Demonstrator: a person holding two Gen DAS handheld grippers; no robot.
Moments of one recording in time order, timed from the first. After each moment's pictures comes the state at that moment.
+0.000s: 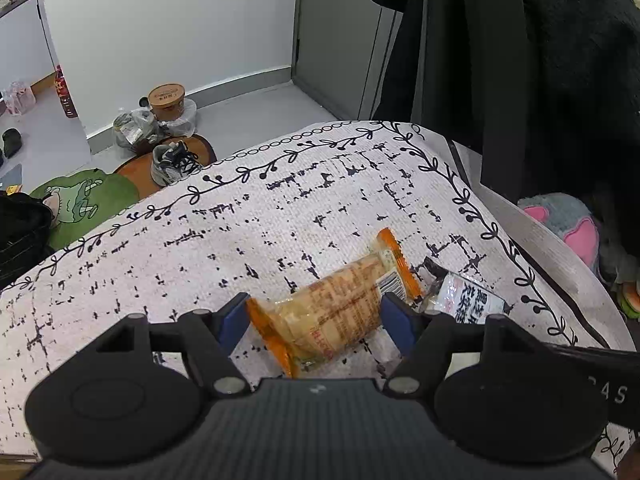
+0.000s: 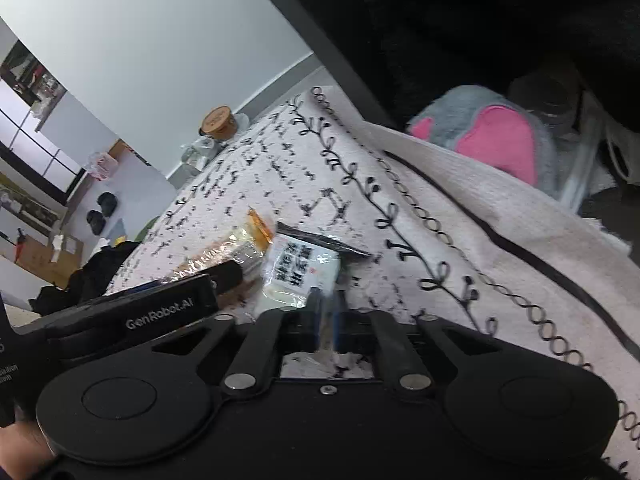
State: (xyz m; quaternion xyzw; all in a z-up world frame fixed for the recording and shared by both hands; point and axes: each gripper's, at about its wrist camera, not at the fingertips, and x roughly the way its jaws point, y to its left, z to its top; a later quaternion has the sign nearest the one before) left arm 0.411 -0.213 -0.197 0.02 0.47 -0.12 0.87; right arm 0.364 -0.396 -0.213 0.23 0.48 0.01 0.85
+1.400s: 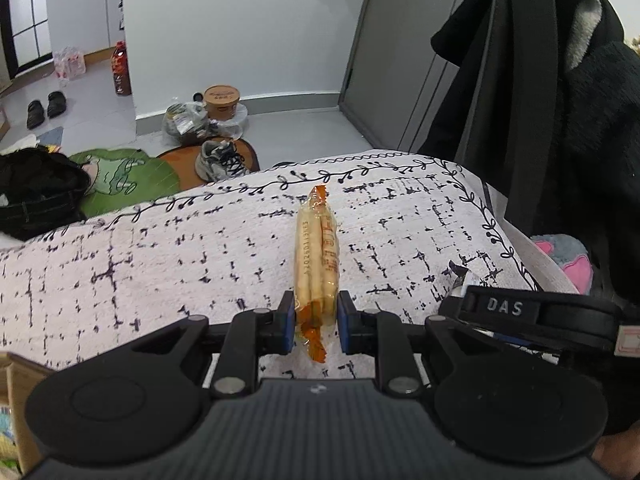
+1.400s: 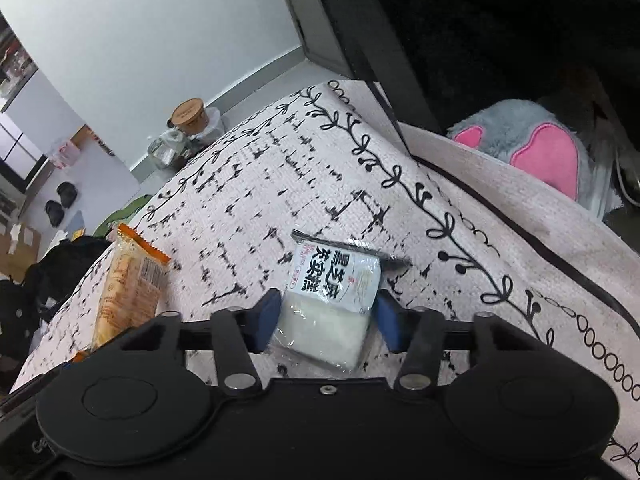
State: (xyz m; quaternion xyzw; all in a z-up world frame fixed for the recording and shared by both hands) left arm 0.365 -0.154 -0.172 -0.06 0.44 -0.06 0.89; right arm 0.392 -0.347 -0.217 0.17 0.49 -0.04 0.85
